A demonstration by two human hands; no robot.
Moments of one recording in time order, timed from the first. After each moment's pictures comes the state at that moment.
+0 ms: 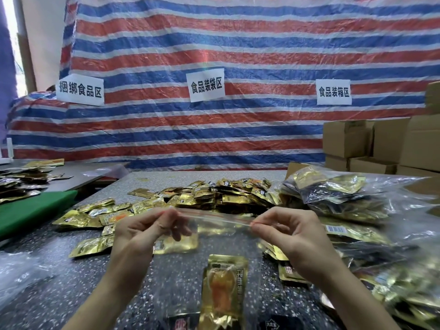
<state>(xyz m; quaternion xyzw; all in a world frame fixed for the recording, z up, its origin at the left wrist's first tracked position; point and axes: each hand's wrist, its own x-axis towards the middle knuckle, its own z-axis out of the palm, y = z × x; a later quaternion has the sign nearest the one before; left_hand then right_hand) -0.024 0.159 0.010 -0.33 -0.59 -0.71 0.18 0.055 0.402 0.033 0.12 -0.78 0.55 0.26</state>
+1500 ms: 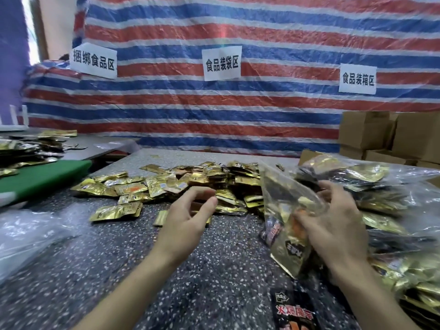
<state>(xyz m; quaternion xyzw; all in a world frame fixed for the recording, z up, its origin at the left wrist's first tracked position) -0.025 0.184 -0.014 -0.24 -0.70 -0.66 0.13 0.035 0.428 0.005 -0.15 -0.85 0.26 0.43</state>
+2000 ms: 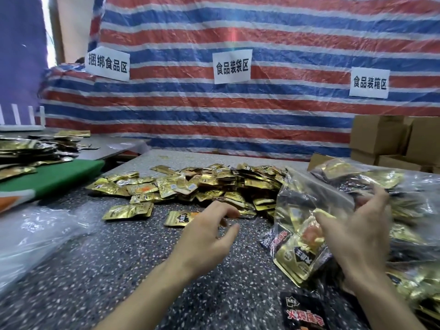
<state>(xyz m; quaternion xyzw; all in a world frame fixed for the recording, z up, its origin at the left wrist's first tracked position) -0.025 0.188 -0.025 -0.33 -0.82 -0.43 0.20 0.030 0.432 0.005 -0.22 -0.78 0.30 0.49</state>
